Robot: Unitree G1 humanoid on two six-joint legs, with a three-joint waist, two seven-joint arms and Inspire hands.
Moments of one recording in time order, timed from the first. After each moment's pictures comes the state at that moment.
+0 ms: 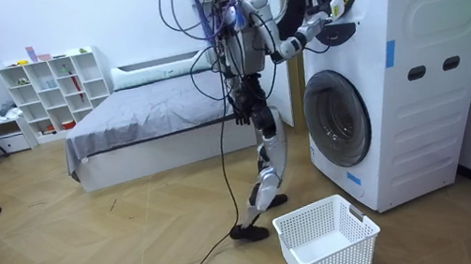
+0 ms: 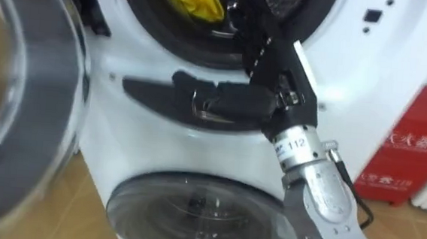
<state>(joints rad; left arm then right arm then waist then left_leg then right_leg) 0.10 0.26 0.01 1.15 0.09 0.06 0.16 -0.25 -0.30 0.13 -0.21 0.44 -0.03 0.00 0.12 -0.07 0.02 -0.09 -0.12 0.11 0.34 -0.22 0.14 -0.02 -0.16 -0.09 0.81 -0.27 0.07</state>
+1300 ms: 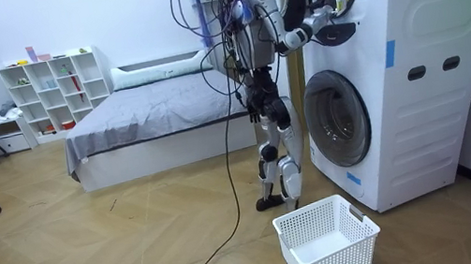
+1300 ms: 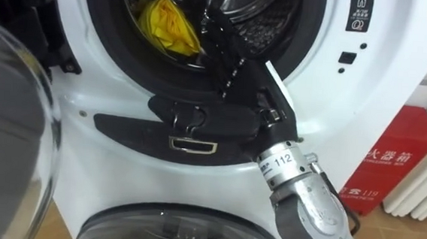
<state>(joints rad) 0.20 0.22 0.04 1.15 0.10 0.06 0.17 -0.21 -0.31 0.18 -0.26 0.69 0.05 0.08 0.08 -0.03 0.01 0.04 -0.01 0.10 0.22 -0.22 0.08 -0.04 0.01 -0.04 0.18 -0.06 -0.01</state>
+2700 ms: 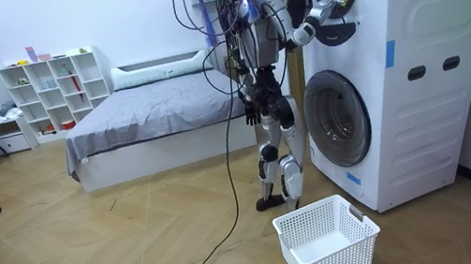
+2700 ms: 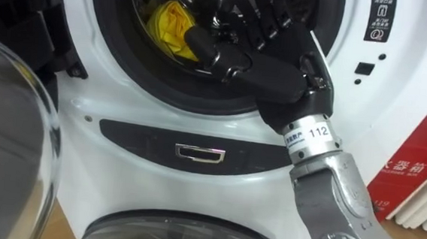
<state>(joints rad) 0.22 0.19 0.07 1.11 0.16 0.15 0.16 -0.27 -0.31 0.07 -0.37 0.82 0.12 -0.04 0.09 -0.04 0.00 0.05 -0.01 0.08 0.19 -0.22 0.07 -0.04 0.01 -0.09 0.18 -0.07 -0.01</state>
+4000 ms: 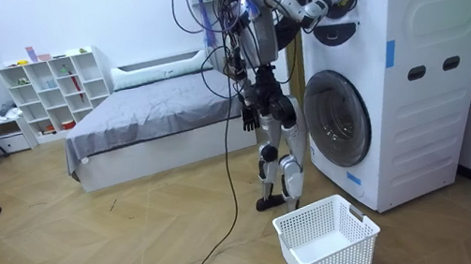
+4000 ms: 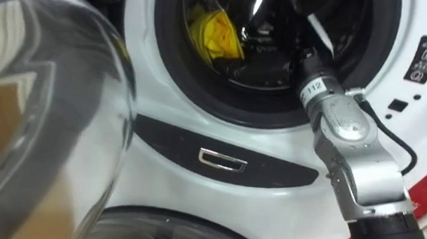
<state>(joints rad) 0.25 0.22 0.15 0.99 0.21 0.28 0.16 -0.65 -0.46 0.11 0.20 0.35 0.26 0.01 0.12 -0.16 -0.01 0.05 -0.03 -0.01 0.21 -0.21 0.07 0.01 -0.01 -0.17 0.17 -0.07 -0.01</state>
